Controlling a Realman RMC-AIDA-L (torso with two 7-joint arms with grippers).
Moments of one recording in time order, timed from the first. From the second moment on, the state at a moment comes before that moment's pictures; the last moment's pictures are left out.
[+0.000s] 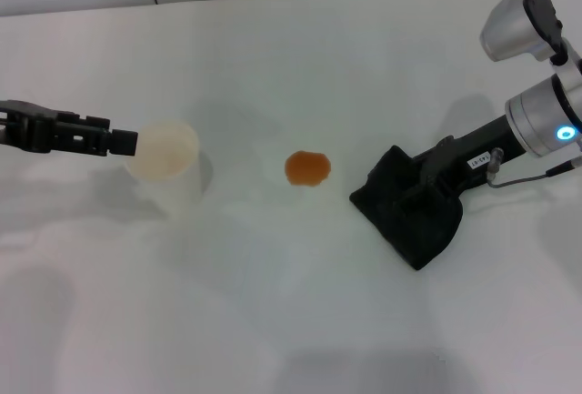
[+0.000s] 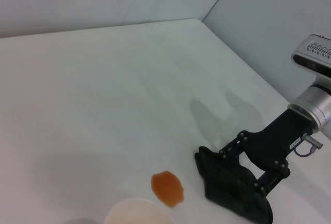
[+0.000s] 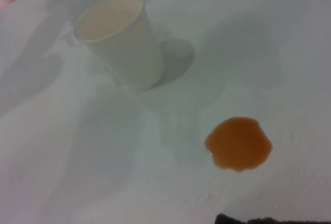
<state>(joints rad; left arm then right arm) -1.04 -1.94 2.85 -0.73 0.04 1.93 -1.72 1.03 2.01 -2.82 0.45 -0.24 -1.45 1.52</state>
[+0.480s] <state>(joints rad) -1.05 -1.94 2.85 -0.73 0.04 1.93 -1.73 1.02 2.02 -2.82 0.45 -0.25 -1.44 1.52</state>
